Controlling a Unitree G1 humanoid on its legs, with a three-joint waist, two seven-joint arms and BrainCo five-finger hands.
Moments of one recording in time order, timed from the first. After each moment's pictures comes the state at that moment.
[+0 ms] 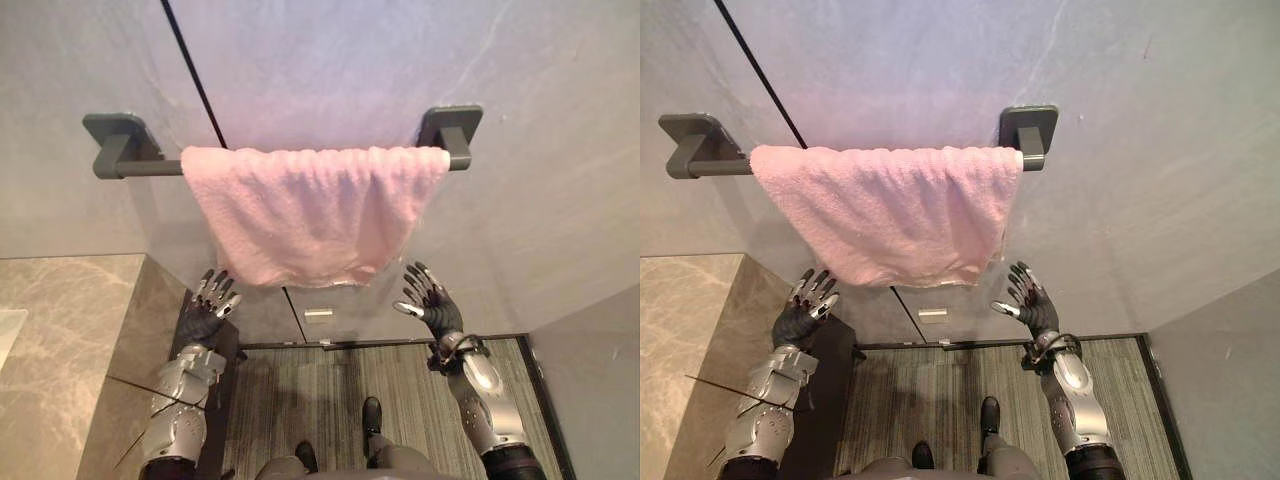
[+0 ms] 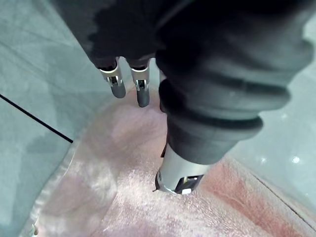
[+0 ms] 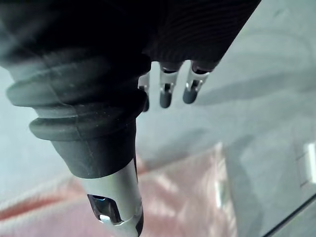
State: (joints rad) left arm 0.10 0.20 0.20 0.21 -0.68 -0.09 -0.23; right arm 0.05 -0.14 0.01 0.21 0.43 -0.11 0.15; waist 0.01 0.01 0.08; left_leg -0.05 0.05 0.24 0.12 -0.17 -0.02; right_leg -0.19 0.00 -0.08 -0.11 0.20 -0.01
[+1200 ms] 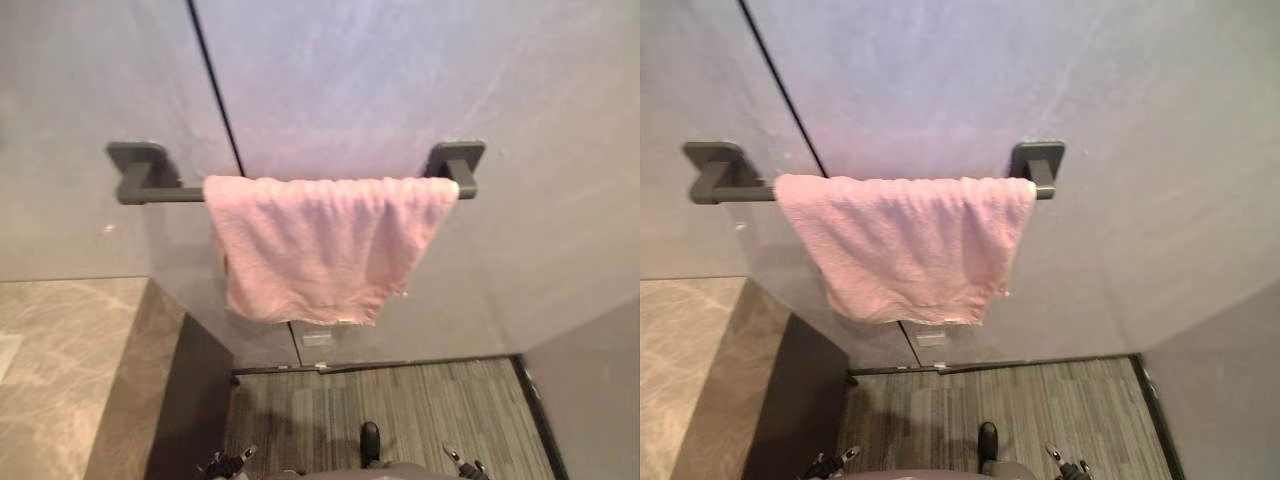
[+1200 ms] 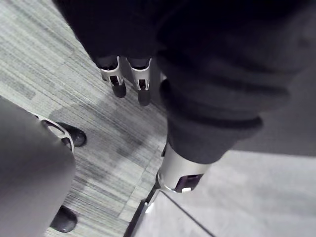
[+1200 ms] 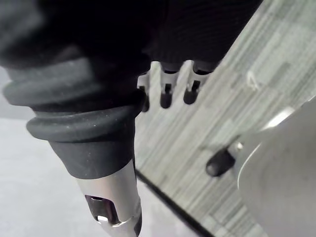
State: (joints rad) left arm 0.13 -0.02 0.41 1.01 -0.15 -0.06 0.05; right arm 0.20 0.07 -0.42 0.89 0.38 -0.06 -0.09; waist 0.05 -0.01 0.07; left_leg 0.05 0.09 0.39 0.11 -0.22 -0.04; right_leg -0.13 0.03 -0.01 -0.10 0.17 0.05
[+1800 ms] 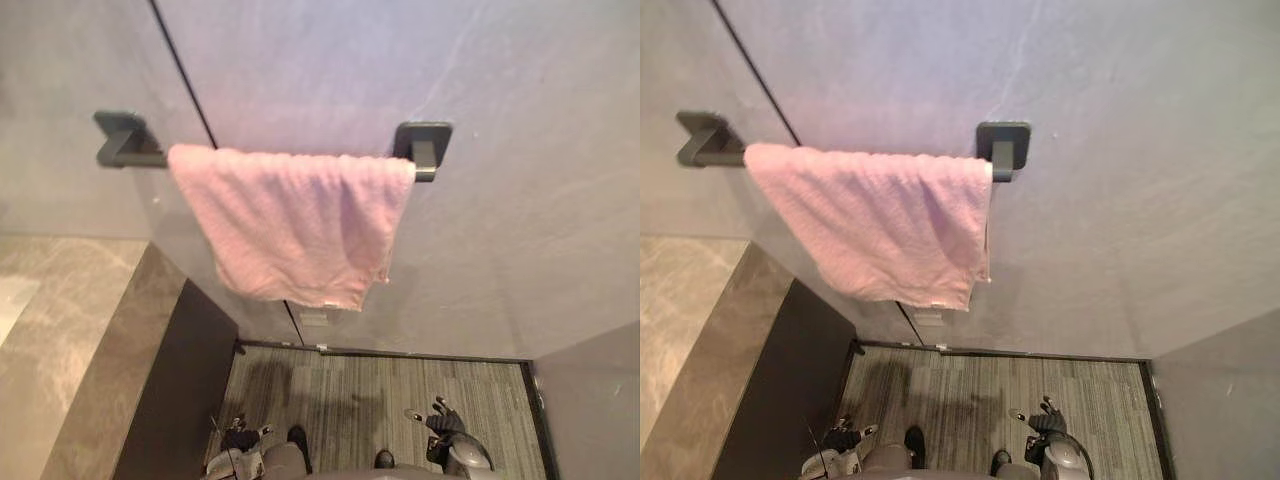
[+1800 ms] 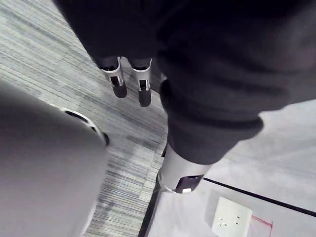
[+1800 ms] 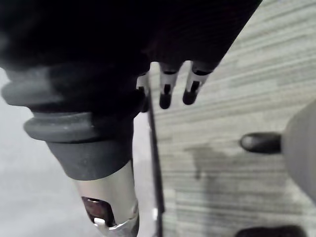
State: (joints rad) left arm 0.09 0.03 0.20 0.98 -0.19 -0.05 0.07; right arm 0.03 -0.04 -0.11 0.96 0.05 -0.07 -0.11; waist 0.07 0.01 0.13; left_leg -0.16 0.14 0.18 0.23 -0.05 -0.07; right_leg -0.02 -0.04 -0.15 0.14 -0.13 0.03
